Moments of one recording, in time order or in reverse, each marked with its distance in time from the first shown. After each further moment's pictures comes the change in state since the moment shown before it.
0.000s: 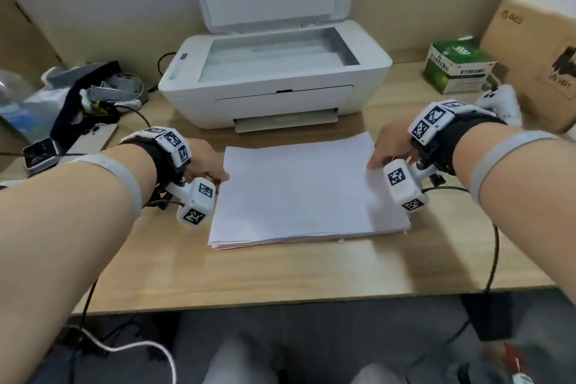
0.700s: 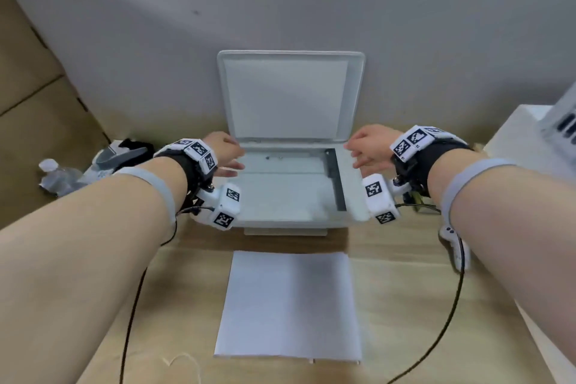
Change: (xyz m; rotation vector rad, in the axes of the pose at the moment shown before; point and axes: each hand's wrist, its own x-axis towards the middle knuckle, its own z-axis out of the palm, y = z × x) left_hand -0.061 0.152 -0.223 -0.807 0.129 0.096; right_hand -0.033 -0.058 -0.282 0.806 0.088 -0.087
